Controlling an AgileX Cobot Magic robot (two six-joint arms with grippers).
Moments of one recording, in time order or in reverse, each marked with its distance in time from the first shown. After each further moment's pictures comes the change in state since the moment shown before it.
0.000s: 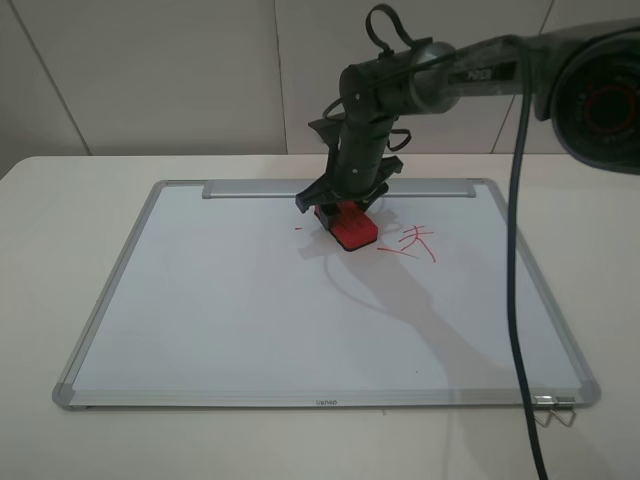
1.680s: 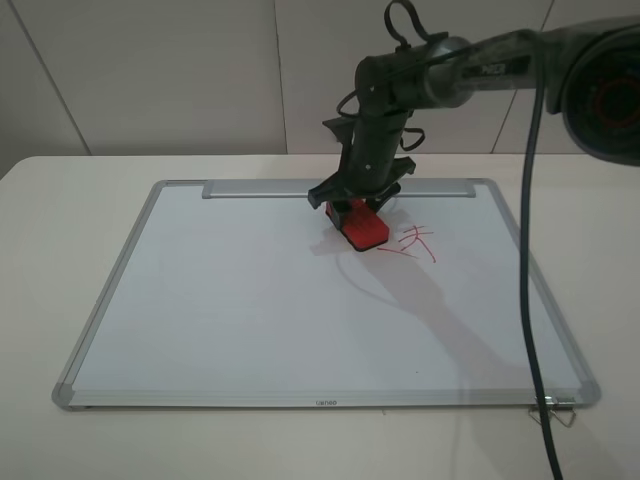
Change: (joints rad) left arm 0.000 0.000 0.000 0.000 0.000 0.000; right arm -0.039 -0.002 -0.003 0.043 0.060 -0.025
